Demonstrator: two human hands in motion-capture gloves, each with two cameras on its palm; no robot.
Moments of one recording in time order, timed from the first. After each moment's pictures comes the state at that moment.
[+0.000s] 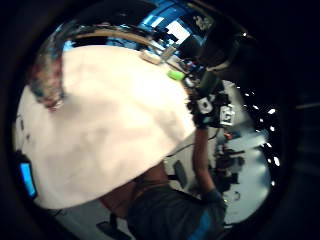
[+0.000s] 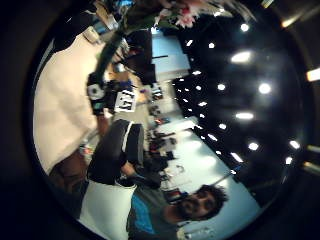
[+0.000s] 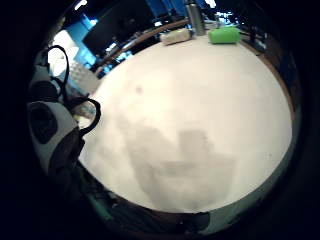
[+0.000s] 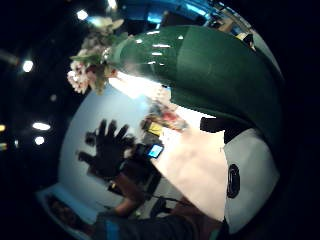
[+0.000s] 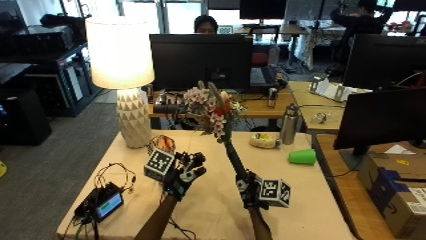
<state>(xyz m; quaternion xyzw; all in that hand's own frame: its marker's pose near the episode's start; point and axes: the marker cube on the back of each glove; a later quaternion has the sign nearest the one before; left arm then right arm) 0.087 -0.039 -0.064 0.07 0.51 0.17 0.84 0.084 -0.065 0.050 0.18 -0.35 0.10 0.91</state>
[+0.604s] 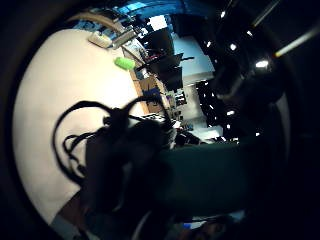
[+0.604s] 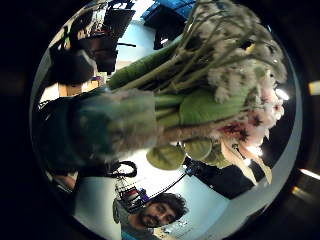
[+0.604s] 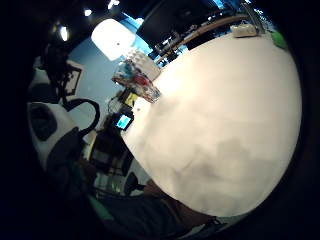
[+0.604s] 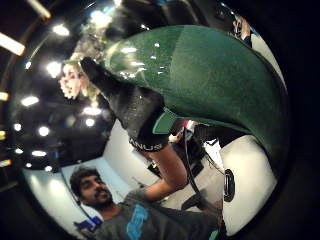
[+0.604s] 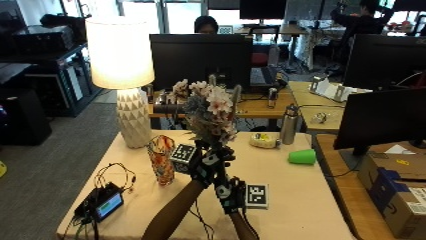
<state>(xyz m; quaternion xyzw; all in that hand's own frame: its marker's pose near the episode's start) 0.180 -0.086 -0.088 -0.01 0.68 0.18 0.71 -0.020 -0.046 0.022 0.20 -0.61 -0.10 0.76</state>
